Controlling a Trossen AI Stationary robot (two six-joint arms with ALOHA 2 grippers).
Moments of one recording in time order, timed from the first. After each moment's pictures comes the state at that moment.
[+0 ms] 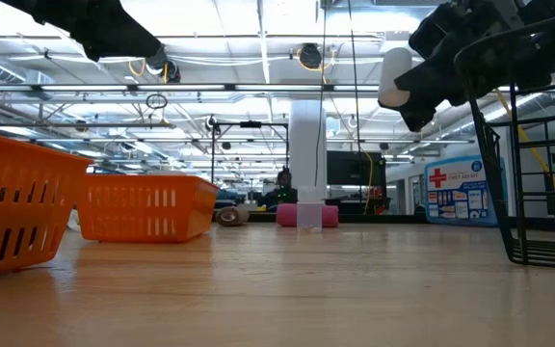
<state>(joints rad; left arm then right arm) -0.18 0.67 0.56 -0.16 -0.61 -0.08 -0.11 1.01 0.36 0.37 -0.34 0.14</state>
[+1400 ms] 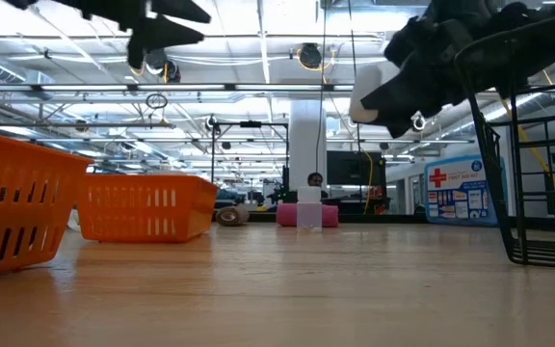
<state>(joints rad) -0.15 0.99 0.62 0.24 -0.47 -0.37 -0.10 1.21 0.44 0.45 -0.24 0.12</state>
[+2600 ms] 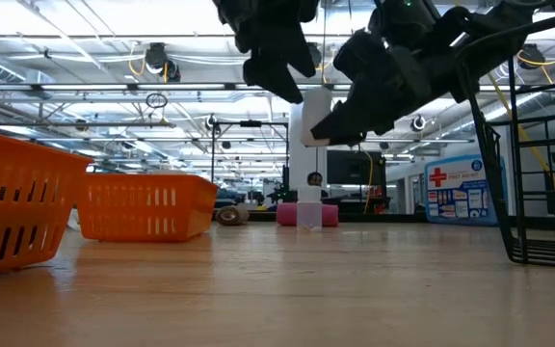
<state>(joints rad) -0.02 1.81 1.57 -0.66 0.06 -0.15 -0.04 1.54 0.66 0.44 -0.18 -0.02</state>
